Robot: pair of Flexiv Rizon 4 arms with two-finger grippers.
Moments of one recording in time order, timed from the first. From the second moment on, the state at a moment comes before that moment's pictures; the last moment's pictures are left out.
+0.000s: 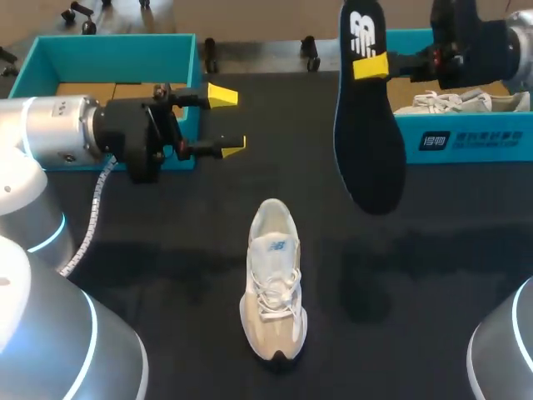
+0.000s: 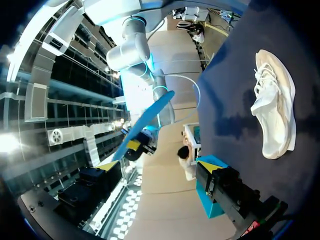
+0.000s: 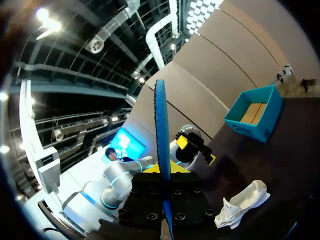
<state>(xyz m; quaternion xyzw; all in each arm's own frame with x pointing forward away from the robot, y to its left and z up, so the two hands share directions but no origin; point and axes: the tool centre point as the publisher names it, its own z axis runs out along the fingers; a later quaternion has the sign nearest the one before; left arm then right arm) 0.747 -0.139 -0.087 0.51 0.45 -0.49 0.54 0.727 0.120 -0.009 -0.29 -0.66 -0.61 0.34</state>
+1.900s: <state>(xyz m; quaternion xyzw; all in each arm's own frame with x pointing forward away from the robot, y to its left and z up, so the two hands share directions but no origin) 0.768 -0.164 -0.109 0.51 0.47 -0.46 0.56 0.830 0.165 -0.076 -0.46 -0.55 -0.50 0.49</state>
